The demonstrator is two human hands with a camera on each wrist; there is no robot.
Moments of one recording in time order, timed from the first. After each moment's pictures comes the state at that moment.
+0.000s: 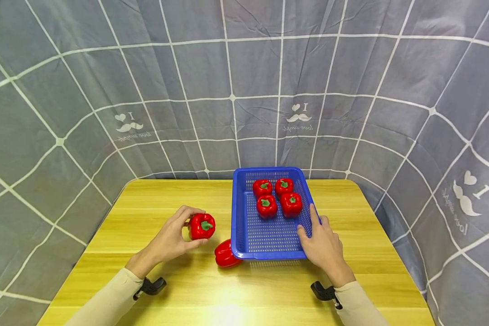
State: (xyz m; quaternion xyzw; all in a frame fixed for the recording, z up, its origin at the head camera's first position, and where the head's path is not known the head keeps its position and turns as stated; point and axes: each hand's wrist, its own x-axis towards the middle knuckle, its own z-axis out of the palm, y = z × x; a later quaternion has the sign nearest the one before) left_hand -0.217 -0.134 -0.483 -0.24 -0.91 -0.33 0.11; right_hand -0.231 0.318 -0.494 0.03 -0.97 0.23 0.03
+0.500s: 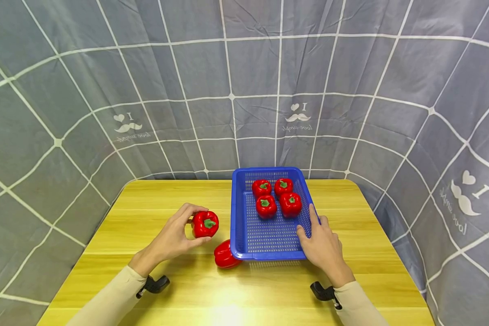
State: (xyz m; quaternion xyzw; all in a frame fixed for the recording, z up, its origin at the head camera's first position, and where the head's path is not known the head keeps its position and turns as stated) left_hand -0.223 -0.123 -0.477 -0.25 -0.90 -0.34 0.13; right_hand -0.232 0.319 -0.495 0.03 -0.97 0.23 0.03
